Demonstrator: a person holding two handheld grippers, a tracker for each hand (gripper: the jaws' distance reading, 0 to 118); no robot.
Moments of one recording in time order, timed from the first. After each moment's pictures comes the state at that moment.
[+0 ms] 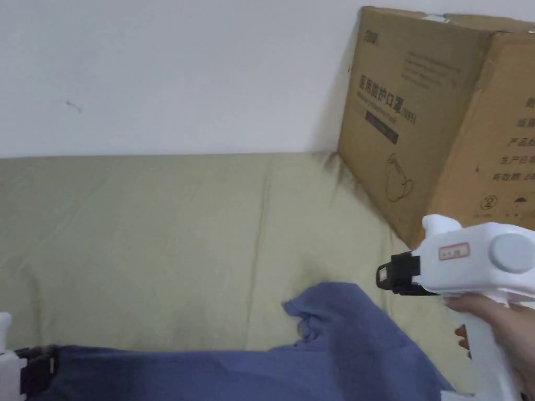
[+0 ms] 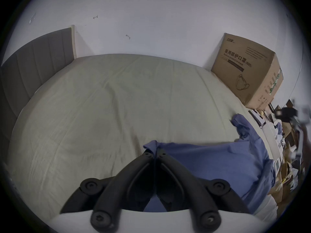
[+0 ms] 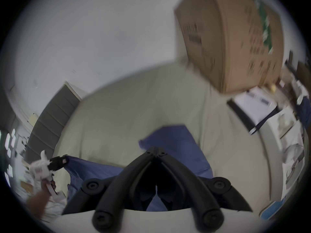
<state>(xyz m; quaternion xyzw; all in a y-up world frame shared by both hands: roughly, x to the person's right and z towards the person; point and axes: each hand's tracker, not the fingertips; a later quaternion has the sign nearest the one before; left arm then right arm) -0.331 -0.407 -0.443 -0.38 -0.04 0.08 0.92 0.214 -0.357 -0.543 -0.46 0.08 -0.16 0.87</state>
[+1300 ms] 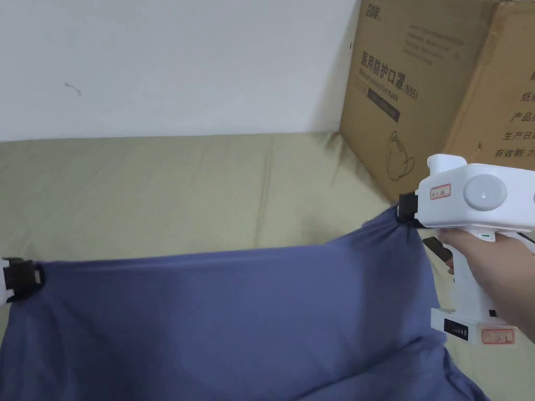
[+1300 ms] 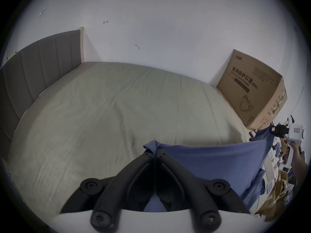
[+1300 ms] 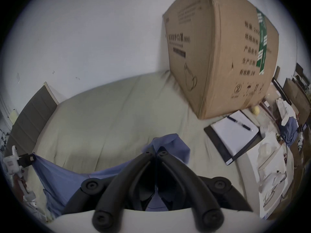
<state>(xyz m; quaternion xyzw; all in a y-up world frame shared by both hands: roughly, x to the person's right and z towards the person) -0.346 -0.353 -0.502 -0.34 -0.01 0.12 0.93 0.213 -0.326 -0.550 -0.33 -0.02 -0.06 0.94</state>
